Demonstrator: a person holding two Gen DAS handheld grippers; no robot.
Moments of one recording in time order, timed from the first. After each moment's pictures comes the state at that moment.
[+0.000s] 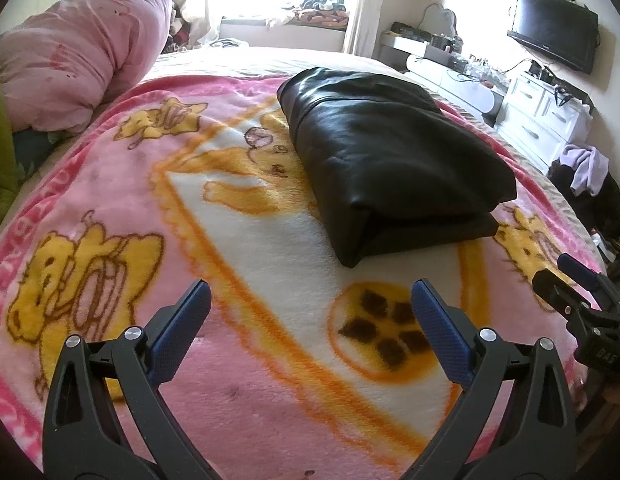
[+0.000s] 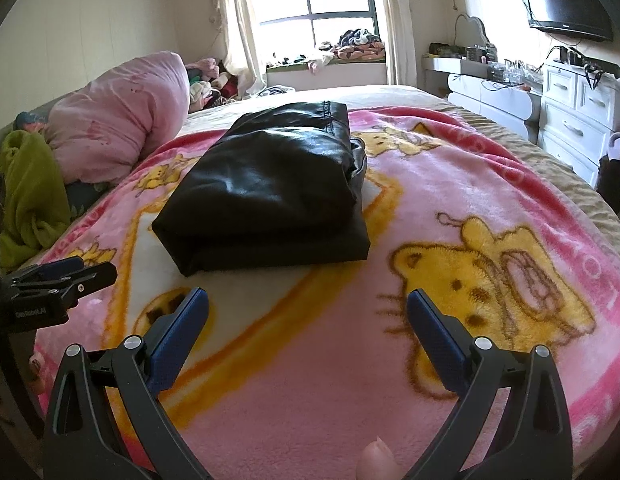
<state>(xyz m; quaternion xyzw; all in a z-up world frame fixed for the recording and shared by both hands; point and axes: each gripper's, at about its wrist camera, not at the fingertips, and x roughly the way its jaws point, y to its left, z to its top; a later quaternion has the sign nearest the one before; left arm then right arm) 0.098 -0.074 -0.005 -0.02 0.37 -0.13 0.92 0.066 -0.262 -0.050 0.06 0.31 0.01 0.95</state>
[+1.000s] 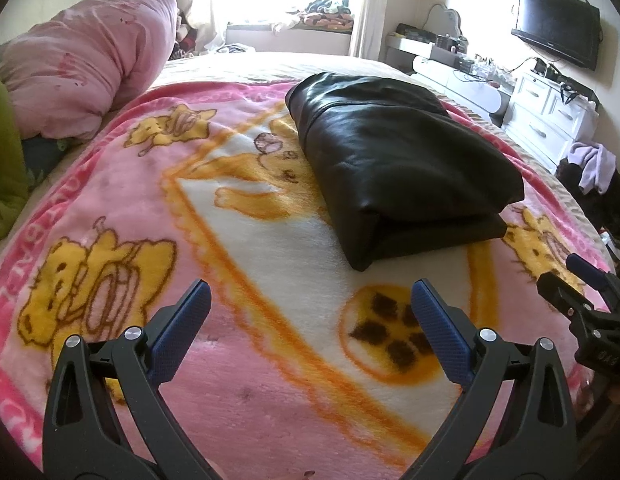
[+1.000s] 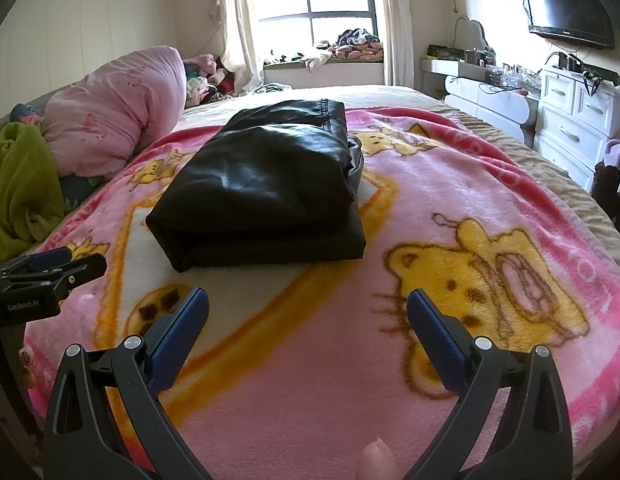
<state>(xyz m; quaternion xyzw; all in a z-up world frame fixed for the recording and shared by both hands) 0.099 -0.070 -0.001 0.00 0.37 -0.11 0.92 0.068 -0.263 -0.052 0.05 0.31 0.00 0.95</state>
